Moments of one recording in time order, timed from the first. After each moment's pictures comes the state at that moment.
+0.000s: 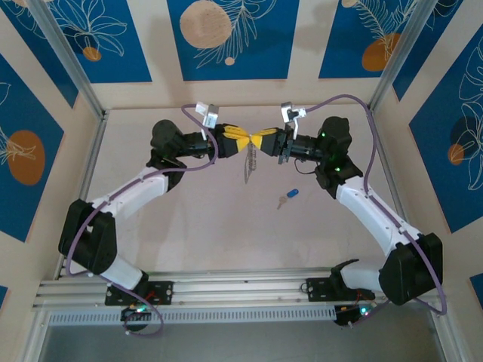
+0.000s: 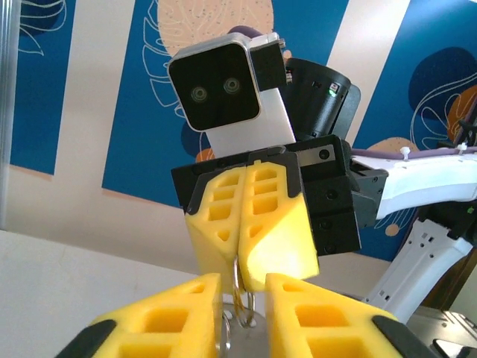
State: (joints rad) left arm -0.49 1.53 1.10 0.81 1.04 -0.59; right arm 0.36 1.25 1.02 0.33 -0.96 0.59
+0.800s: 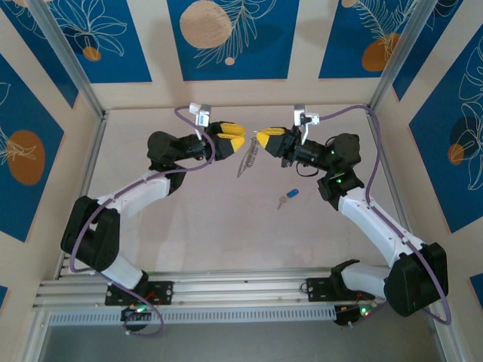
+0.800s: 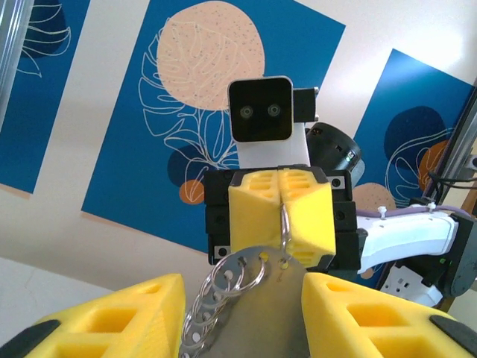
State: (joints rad) left arm -0.49 1.56 1.04 1.11 0.99 -0.87; right arm 0.39 1.18 0.90 0.64 -0.85 0.70
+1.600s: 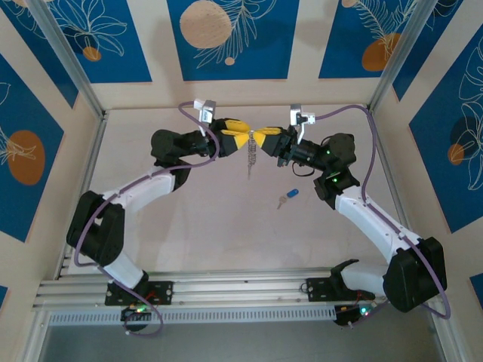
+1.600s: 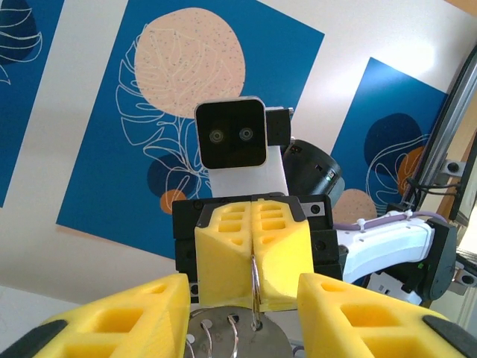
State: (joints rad) left arm -0.52 1.61 1.10 1.16 1.00 -0.94; right arm 0.41 1.21 0.90 0.66 -0.83 0.71
